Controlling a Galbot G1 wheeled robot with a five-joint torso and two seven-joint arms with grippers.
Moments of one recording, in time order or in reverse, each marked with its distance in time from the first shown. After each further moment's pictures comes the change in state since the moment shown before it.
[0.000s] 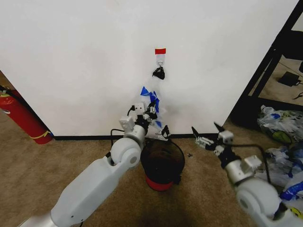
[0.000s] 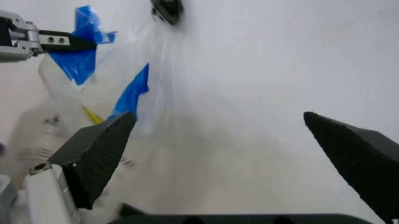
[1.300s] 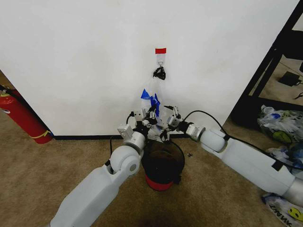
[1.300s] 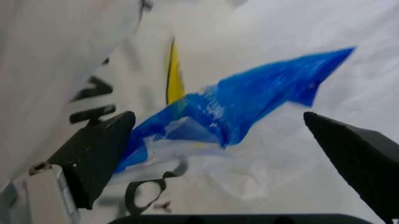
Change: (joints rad) left arm 0.092 -0.007 -0.036 -0.015 0.044 -0.052 0.057; right arm 1.015 0.105 -0.991 -0.663 -0.349 0.134 -0.220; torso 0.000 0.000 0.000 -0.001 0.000
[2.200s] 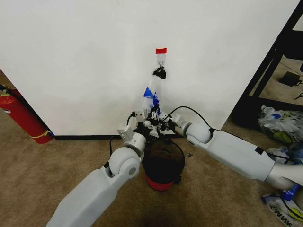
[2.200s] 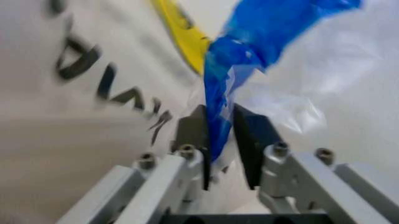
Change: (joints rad) left arm 0.011 0.031 0.004 -0.061 -0.011 0.010 -0.010; right arm 0.088 0.081 -0.083 0.005 0.551 -0.374 0.129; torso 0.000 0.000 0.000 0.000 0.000
